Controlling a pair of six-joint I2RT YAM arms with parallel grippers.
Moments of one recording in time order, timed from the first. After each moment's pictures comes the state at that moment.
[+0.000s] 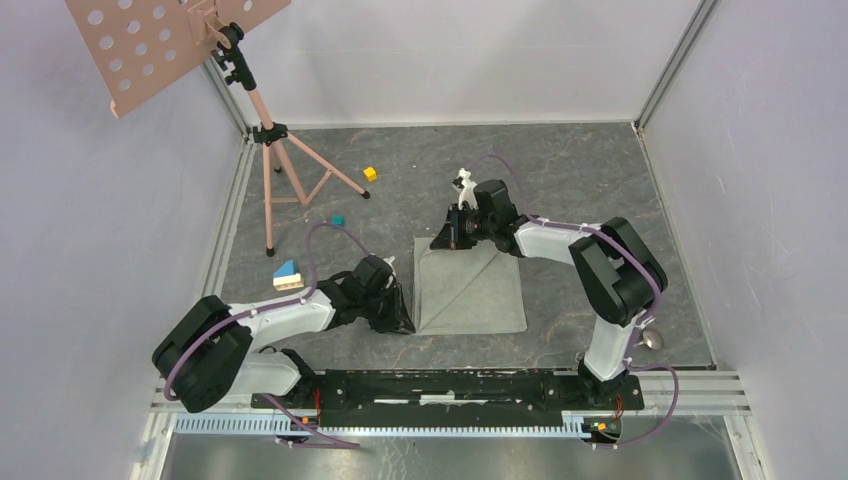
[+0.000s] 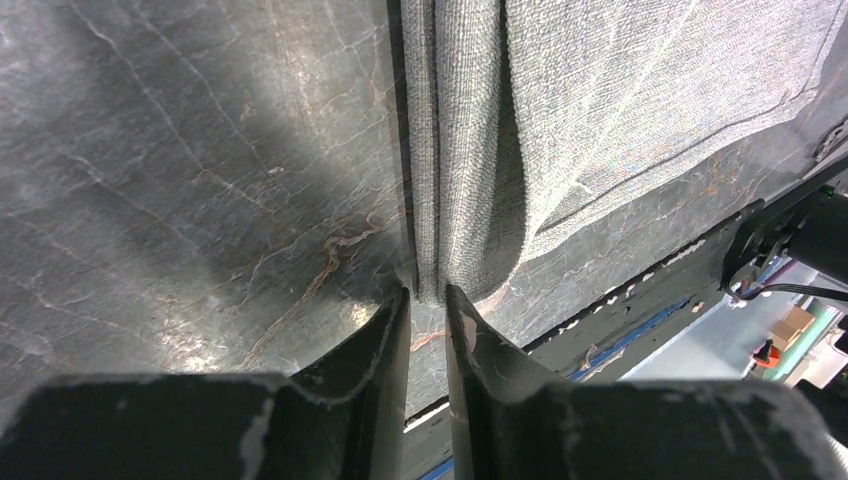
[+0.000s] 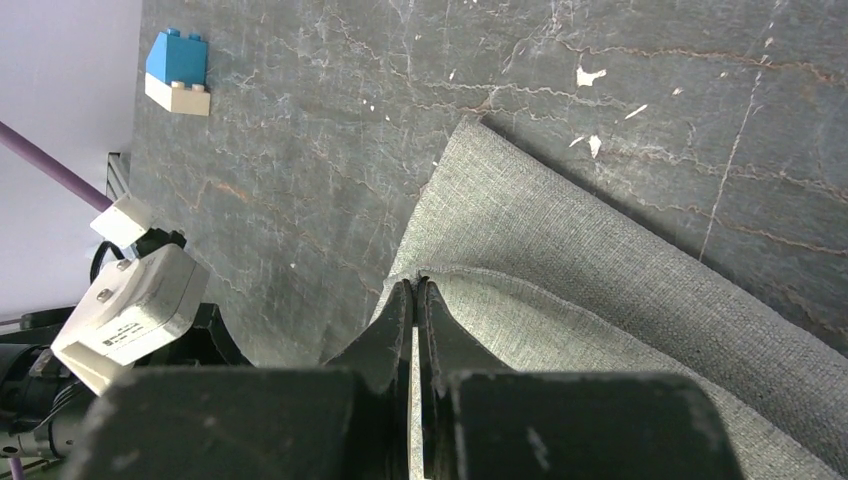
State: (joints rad) left arm -0.75 1.27 0.46 -0.19 0.25 -0.82; right arm 0.56 1.83 1.00 0.18 -0.50 0.54
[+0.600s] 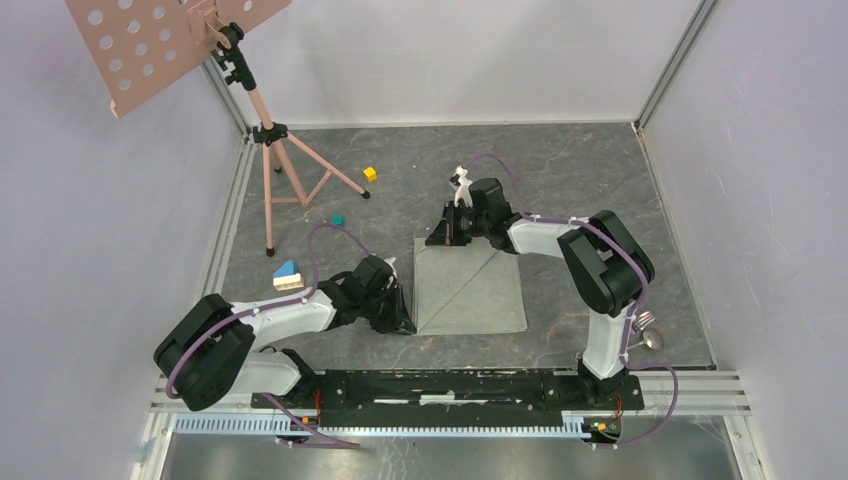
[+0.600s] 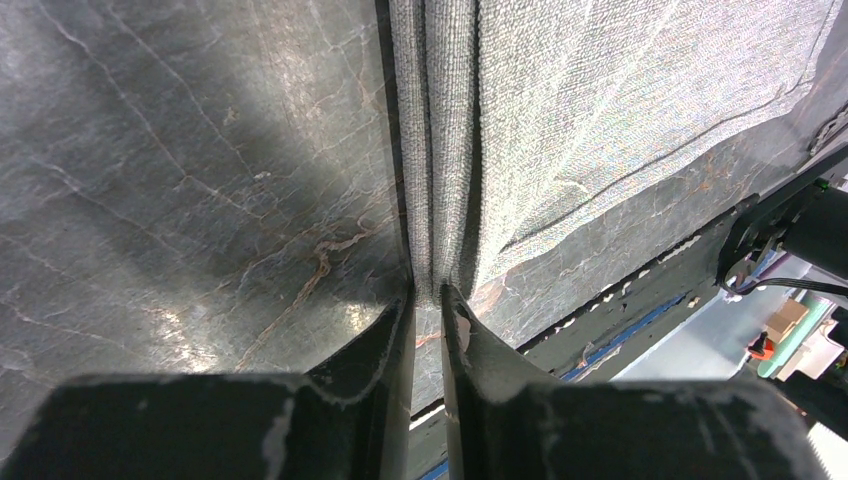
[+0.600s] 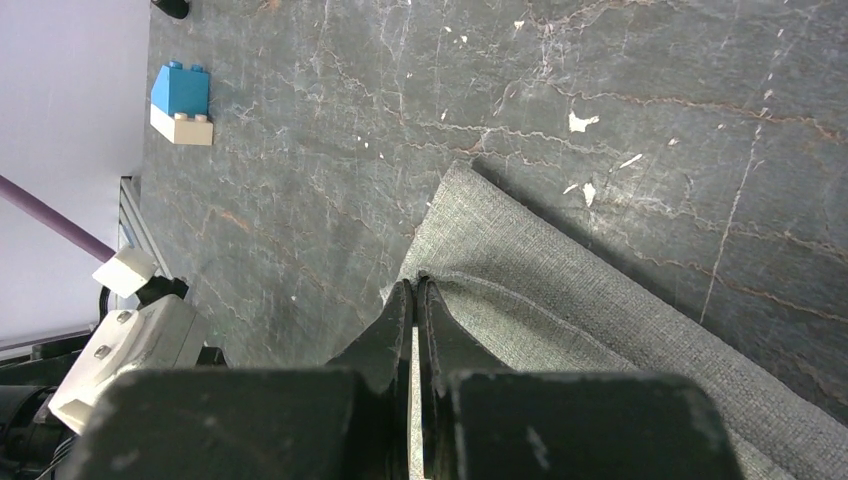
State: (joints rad) left arm -0.75 1.29 0.46 -0.16 0.27 -0.82; right arm 0.56 1.91 1.05 0.23 -0.50 0.58
